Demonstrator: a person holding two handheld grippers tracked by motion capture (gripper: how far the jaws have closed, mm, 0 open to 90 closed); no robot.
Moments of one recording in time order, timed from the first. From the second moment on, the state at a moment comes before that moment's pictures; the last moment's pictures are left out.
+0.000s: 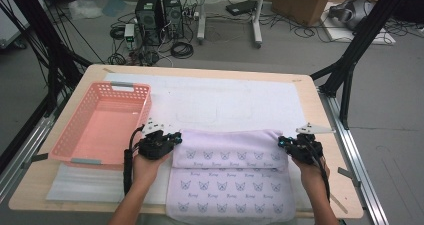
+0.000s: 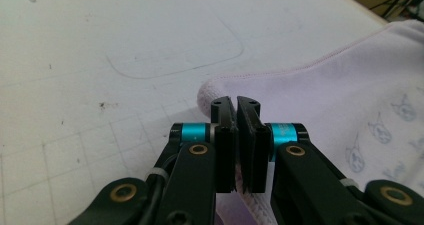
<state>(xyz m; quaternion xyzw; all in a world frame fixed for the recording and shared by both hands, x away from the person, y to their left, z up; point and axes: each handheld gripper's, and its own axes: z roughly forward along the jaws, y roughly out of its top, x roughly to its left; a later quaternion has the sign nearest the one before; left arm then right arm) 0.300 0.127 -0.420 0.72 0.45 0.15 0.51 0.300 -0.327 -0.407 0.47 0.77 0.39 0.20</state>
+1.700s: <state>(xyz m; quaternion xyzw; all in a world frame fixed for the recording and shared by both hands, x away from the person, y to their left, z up) 0.267 0.144 -0.441 0.73 0.45 0.14 0.50 0.297 -0.328 -0.434 0.47 0.79 0.31 0.25</state>
